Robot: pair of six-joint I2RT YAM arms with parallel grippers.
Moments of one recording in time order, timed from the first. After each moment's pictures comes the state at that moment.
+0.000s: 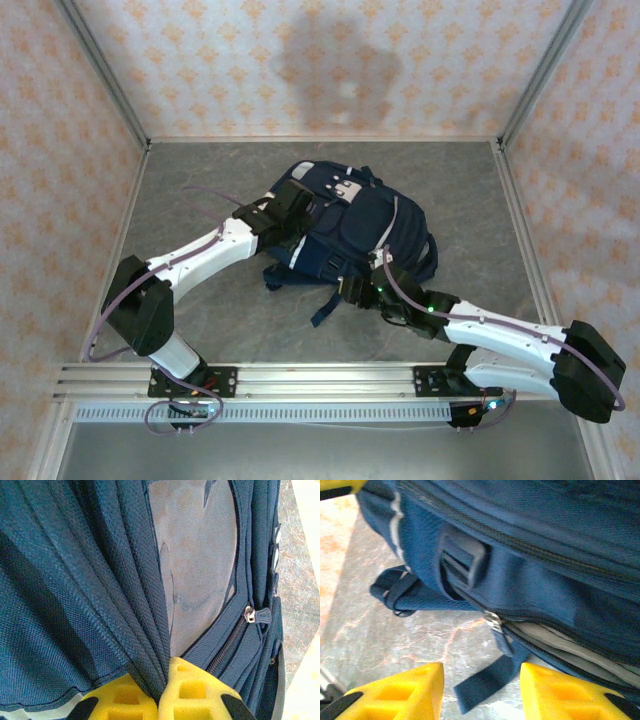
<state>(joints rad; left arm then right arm) -0.62 1.59 1.23 -0.58 -0.18 -1.49 0.93 1.02 0.45 -0.05 0.05 0.90</state>
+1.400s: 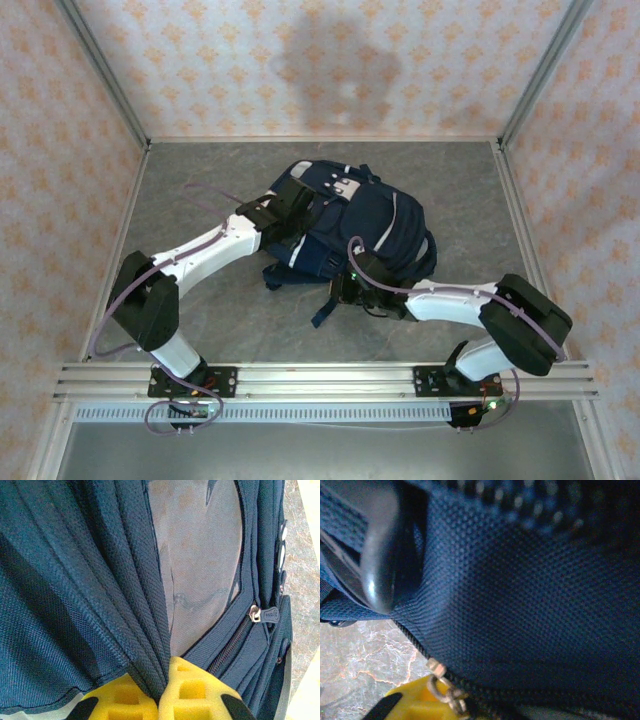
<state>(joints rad) -0.61 1.62 1.26 -0.60 -0.18 -1.49 0.86 1.43 0.56 0.07 -0.06 0.90</state>
